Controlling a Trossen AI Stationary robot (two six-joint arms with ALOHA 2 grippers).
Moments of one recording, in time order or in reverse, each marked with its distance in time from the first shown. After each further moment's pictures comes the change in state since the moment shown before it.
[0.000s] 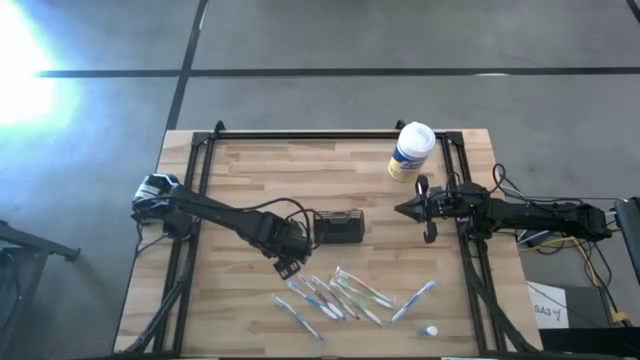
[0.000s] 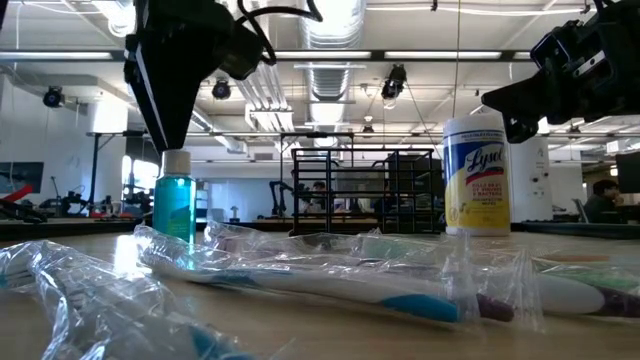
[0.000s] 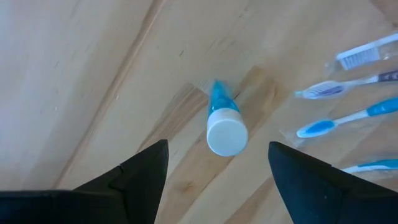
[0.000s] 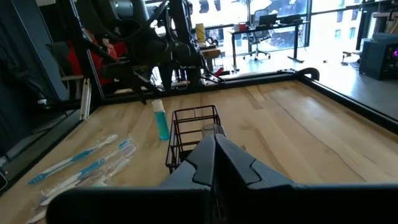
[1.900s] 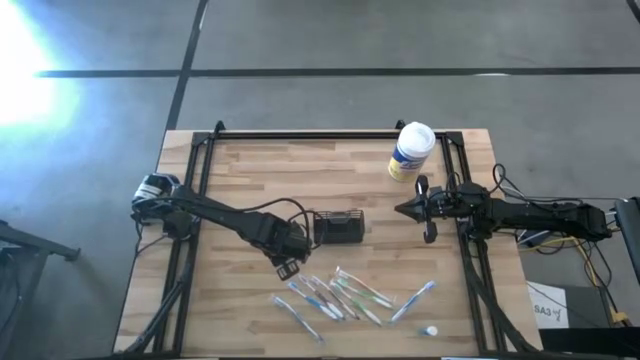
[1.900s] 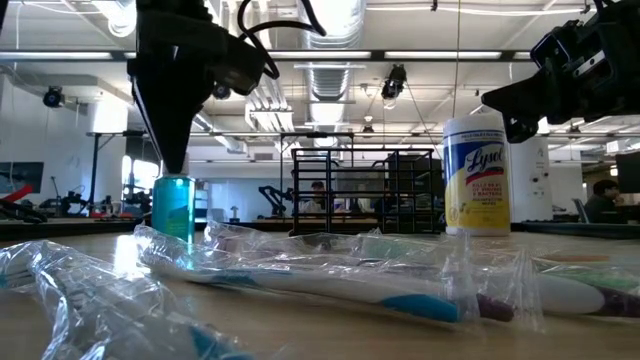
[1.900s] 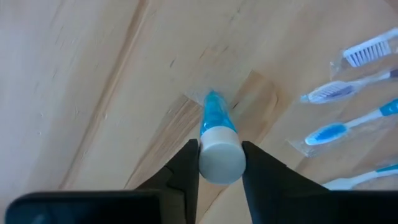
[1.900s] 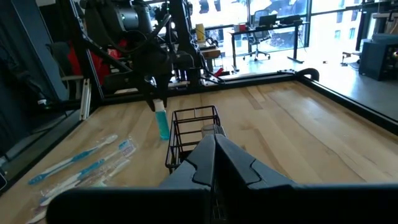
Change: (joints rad) left arm 0.014 -0.002 -0.074 0.101 0.006 0.102; right arm 0.000 0.001 0.000 0.002 0.001 -0.001
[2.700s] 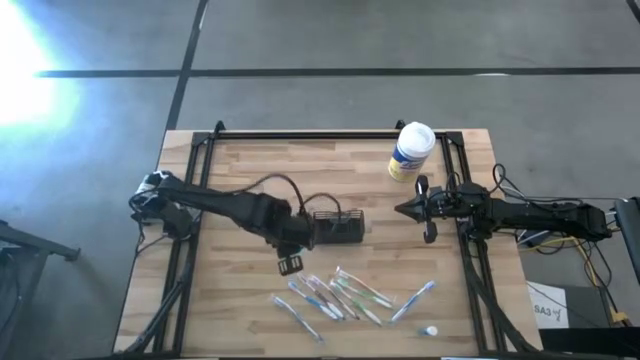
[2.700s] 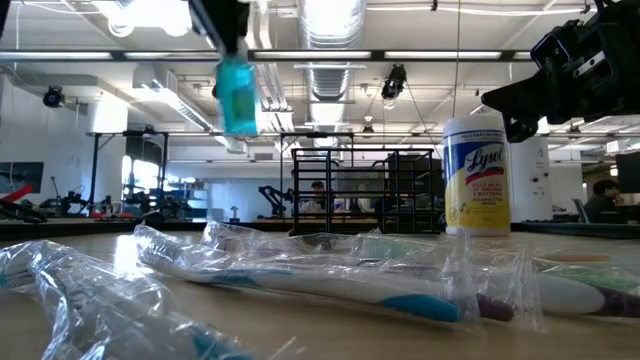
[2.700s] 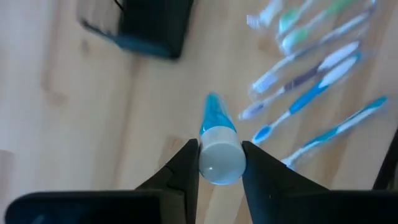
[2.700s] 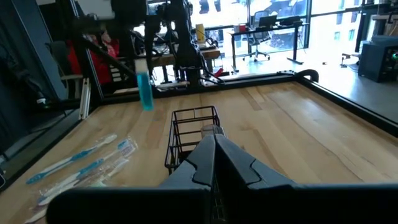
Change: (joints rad) left arm 0.033 -0.001 0.410 -0.224 -0.027 0.293; right arm 0.000 0.000 0.000 0.001 0.000 -0.008
